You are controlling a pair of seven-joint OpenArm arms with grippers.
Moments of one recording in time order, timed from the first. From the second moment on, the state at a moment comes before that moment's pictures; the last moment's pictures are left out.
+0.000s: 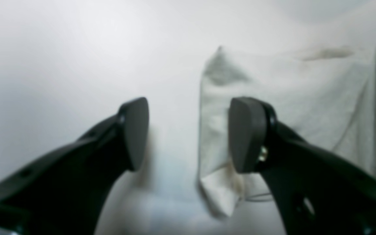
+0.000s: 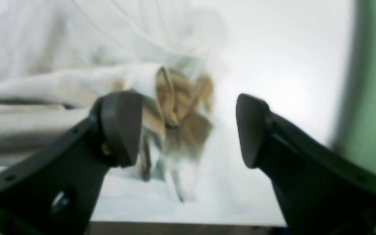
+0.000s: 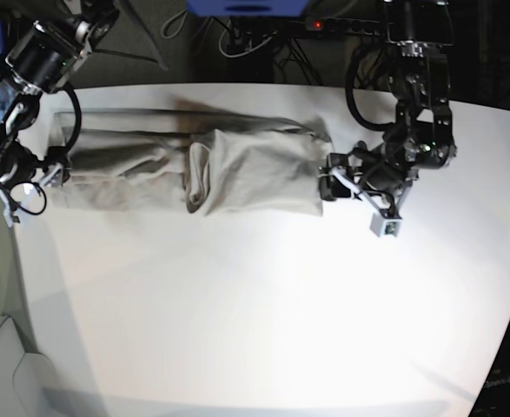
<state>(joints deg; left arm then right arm) 2.8 -6.7 -5.4 94.2 -25.8 -11.1 56.0 8.6 9.2 41.7 82.2 8.2 39.2 -76.2</state>
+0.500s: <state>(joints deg) 2.9 -6.6 -5.3 94.2 -25.8 -11.1 56.1 8.6 9.1 42.0 79.1 15.5 39.1 -75.4</state>
